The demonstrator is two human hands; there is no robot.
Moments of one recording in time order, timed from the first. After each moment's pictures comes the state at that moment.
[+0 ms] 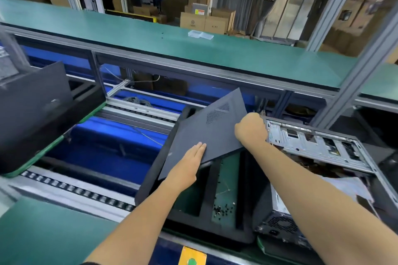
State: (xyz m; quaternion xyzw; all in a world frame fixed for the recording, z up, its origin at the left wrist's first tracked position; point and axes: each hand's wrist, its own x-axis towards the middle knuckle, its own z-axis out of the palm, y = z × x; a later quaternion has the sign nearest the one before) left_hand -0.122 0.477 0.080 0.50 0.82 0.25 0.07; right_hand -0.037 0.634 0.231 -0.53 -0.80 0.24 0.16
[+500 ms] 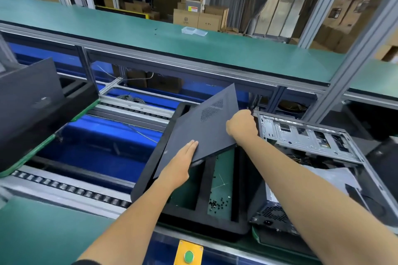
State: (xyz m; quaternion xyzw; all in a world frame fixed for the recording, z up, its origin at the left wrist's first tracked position) left_hand -0.121 0.465 0.069 0.48 0.82 0.30 0.08; right_hand -0.035 0.617 0.235 -0.54 -0.78 0.28 0.14
